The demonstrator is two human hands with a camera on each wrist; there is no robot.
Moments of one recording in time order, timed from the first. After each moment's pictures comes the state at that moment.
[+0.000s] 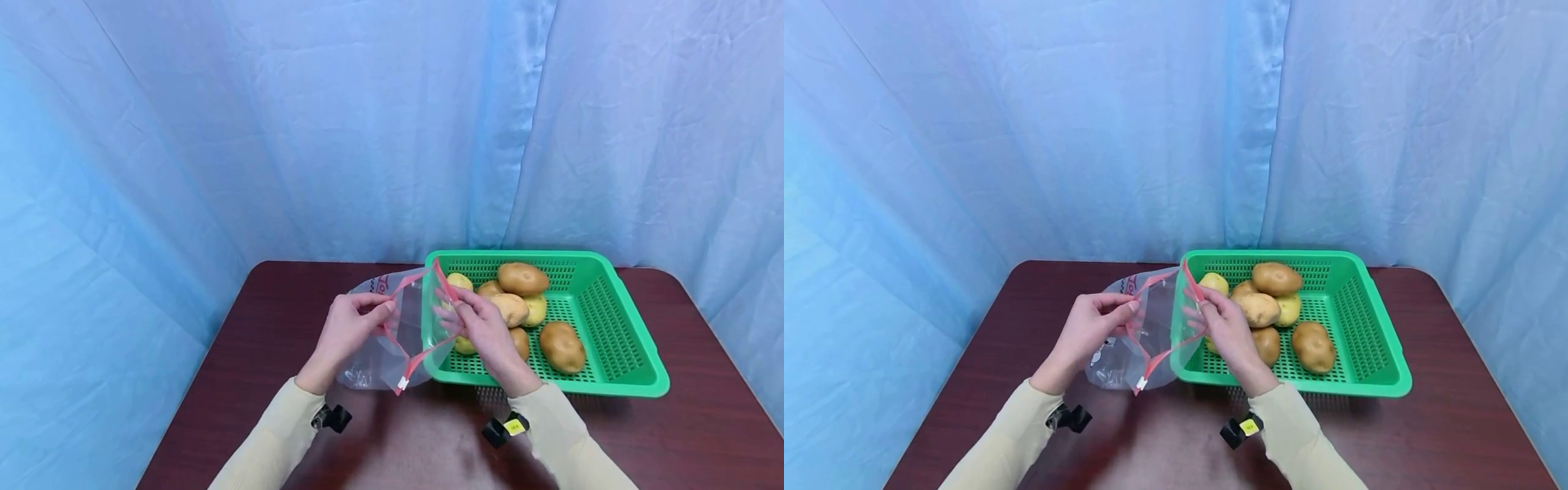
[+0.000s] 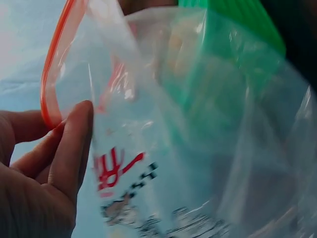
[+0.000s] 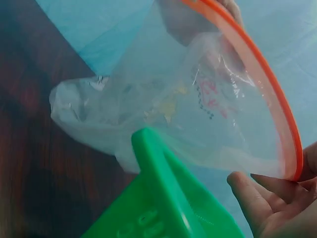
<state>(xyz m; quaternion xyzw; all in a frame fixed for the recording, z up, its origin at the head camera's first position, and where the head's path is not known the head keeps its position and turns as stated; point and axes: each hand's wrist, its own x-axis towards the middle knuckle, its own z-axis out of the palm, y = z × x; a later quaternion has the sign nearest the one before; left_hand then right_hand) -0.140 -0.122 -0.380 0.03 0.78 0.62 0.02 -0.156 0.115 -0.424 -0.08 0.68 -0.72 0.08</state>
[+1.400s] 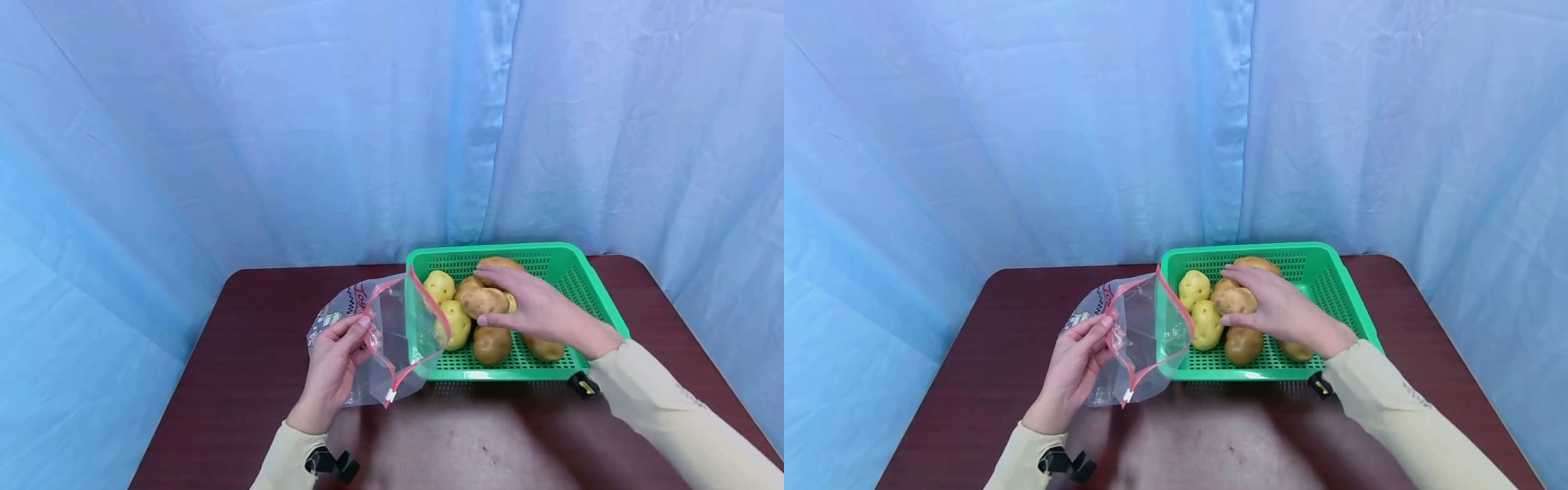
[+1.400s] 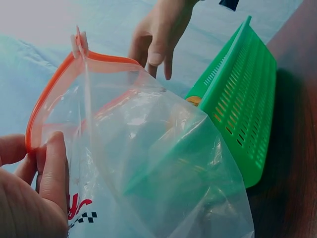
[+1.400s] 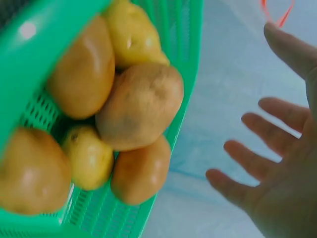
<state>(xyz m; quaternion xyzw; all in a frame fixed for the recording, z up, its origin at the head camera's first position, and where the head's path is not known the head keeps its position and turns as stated) -0.107 -0.116 -0.421 -0.09 0.51 0.86 0.02 -0.175 0.218 -0.376 -0.30 0.92 -0.25 0.02</state>
